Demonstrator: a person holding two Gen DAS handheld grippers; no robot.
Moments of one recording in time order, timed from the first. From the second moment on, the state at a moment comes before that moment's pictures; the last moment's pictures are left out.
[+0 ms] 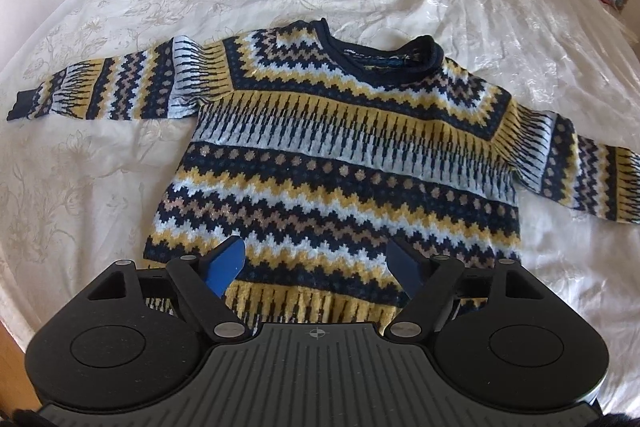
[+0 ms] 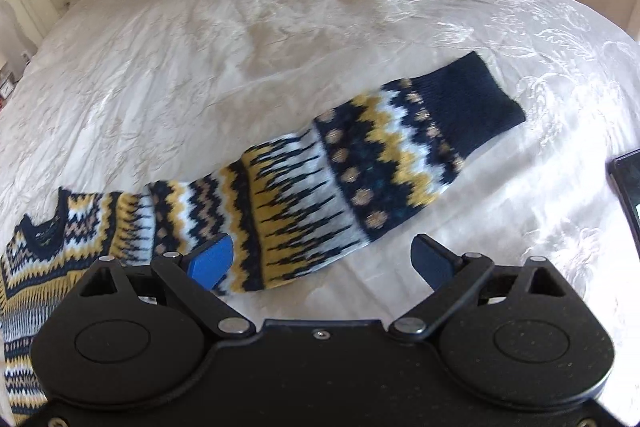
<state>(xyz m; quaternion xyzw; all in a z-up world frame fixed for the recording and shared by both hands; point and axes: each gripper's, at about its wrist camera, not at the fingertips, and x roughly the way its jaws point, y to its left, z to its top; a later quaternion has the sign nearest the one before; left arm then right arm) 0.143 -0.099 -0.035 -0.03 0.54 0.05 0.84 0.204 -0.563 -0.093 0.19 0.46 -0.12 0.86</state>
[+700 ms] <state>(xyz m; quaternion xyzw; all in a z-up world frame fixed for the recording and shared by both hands) 0.153 -0.082 -0.051 -0.01 0.56 0.04 0.83 0.228 -0.614 -0.092 0.28 0.39 -0.16 0.87</state>
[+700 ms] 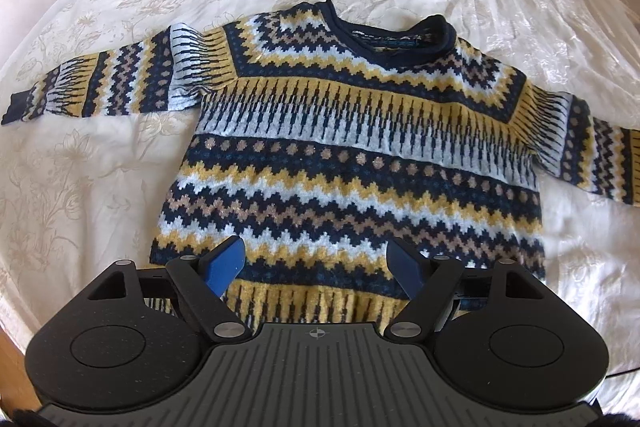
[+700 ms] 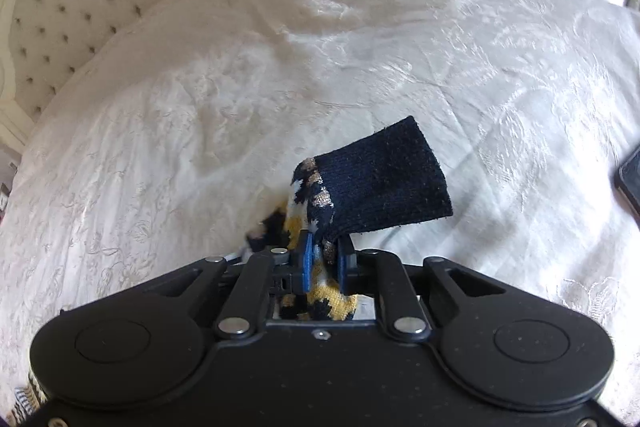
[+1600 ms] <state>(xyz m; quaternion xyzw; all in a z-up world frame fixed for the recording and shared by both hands) 0.192 0.124 -0.072 -0.04 0.56 0.00 0.83 0.302 -0.159 -0.072 0.12 0.42 0.13 0.89</state>
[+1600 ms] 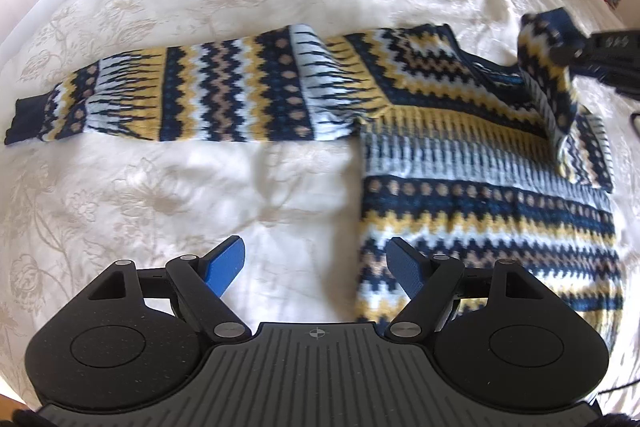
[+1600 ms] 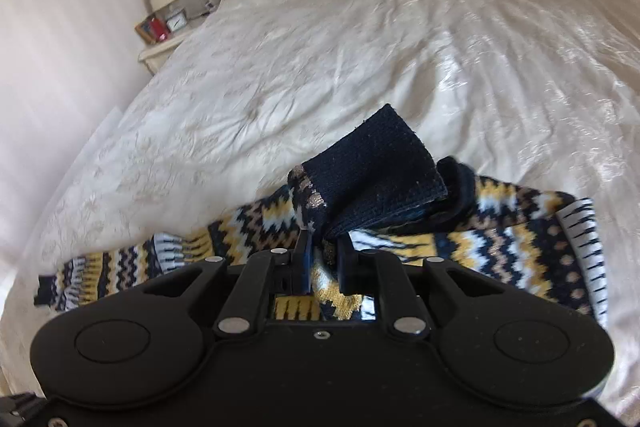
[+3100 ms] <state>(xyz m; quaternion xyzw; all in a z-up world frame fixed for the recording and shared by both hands) 0.323 0.015 -0.178 -0.01 0.57 0.00 0.82 0.311 -0.367 -0.157 0.14 0.49 0.00 0.86</state>
